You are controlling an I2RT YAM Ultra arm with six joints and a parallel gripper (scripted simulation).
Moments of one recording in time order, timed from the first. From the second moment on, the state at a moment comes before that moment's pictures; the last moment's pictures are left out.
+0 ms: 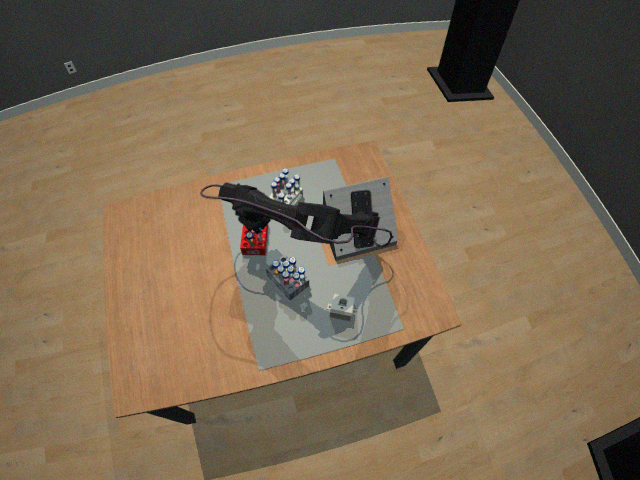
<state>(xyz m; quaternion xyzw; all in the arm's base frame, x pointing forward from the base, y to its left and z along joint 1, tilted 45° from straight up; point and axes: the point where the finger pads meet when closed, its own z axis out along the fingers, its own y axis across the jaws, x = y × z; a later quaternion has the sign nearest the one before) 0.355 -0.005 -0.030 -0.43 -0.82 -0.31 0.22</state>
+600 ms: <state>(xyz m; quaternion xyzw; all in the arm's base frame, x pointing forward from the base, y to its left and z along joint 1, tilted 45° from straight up) 0.355 -0.005 -0.029 -0.43 -0.82 -0.31 0.22</state>
